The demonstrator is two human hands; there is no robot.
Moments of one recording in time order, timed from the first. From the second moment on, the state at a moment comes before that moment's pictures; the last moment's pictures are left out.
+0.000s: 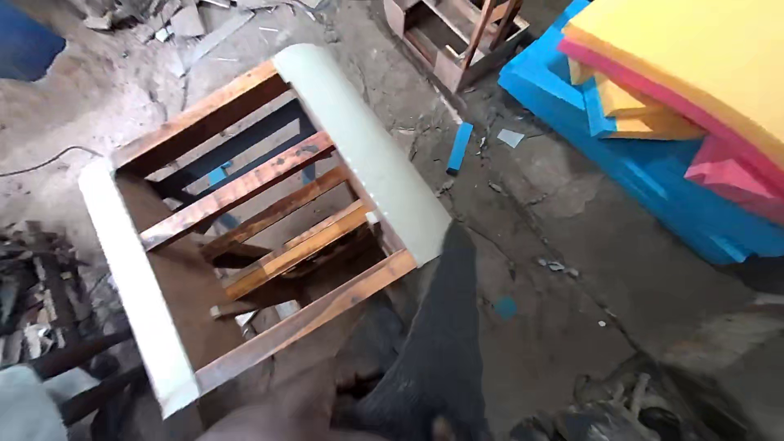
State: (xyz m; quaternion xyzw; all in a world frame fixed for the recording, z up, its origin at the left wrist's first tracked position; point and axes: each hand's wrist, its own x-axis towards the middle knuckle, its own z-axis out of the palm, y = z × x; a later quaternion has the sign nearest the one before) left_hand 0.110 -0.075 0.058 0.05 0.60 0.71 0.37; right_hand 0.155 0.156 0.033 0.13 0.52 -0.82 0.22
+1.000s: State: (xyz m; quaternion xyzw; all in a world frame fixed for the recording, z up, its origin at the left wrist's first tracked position) left_hand 0.443 -0.499 -0.129 -0.18 0.71 0.60 0.33; right_hand 0.406 -0.266 -0.124 0.32 0.61 -0.67 0.29
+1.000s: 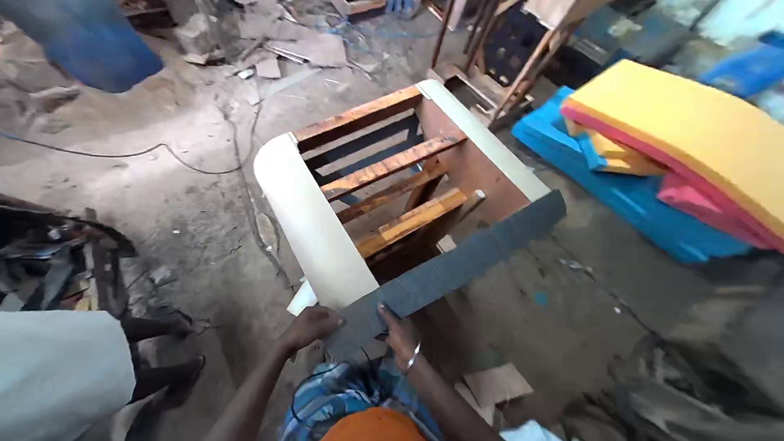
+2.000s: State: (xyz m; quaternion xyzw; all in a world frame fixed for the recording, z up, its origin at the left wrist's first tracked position) left_hand 0.484 -0.545 -0.244 -0.23 0.64 0.62 0.38; right_hand 0.500 -0.349 -0.188 0.26 0.77 -0.41 0.42
